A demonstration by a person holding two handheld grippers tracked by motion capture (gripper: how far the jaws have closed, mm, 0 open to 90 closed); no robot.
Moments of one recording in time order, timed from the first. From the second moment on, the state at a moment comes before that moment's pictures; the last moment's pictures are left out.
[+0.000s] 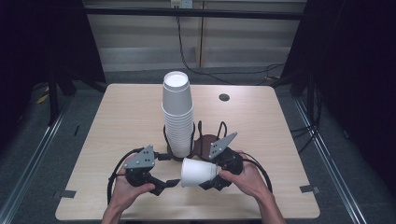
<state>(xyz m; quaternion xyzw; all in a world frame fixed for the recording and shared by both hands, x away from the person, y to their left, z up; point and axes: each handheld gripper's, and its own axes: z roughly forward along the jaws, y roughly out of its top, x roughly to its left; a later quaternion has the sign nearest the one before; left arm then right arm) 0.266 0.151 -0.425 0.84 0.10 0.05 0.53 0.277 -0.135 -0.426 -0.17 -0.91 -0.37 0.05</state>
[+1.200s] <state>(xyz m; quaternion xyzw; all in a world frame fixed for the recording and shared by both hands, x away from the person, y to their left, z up) 0.255 0.154 -0.442 0.80 0.12 0.04 0.59 0.266 -0.145 -0.441 -0.16 -0.83 -0.53 0.03</state>
